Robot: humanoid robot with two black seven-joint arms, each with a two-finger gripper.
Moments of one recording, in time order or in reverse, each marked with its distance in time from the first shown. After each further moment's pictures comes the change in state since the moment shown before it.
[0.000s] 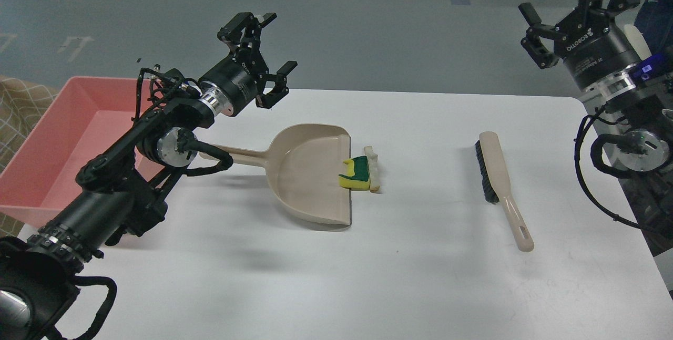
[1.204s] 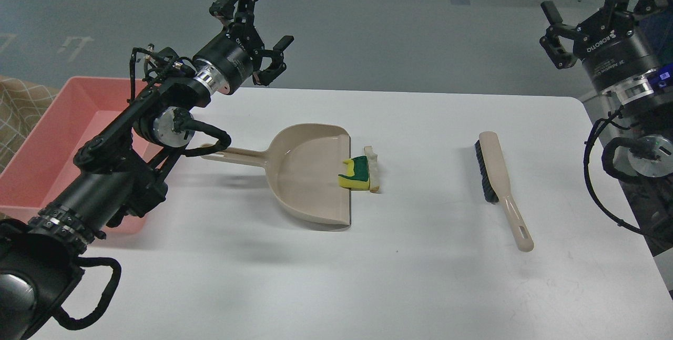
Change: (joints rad) left arm -0.071 -0.014 -0.008 0.054 -0.005 -0.015 -0.006; right arm -0.027 -0.001 0.045 -0.005 -0.001 0.006 0.000
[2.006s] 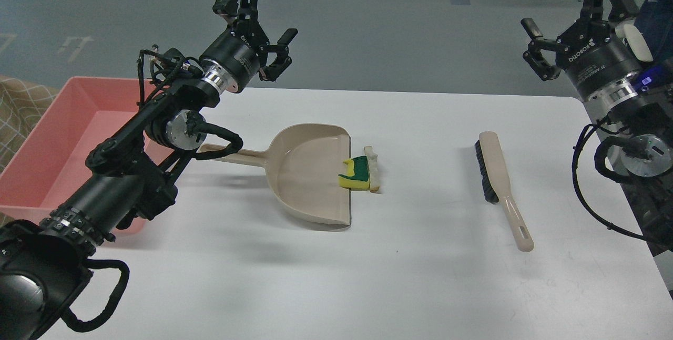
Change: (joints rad) left arm 0.010 -0.028 -0.007 -0.014 0.002 0.038 -0.089; right arm -0.003 0.020 0.006 0.013 0.073 -0.004 -0.172
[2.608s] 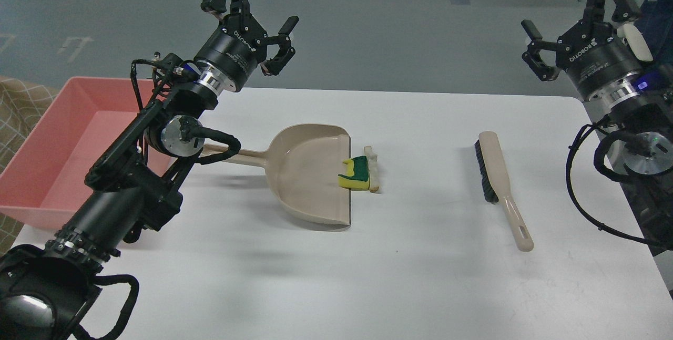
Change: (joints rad) left arm 0.089 -0.043 -0.145 -0.116 -0.002 -0.031 0.017; right arm 0.000 0.000 0.001 0.000 0.081 -0.002 -0.038
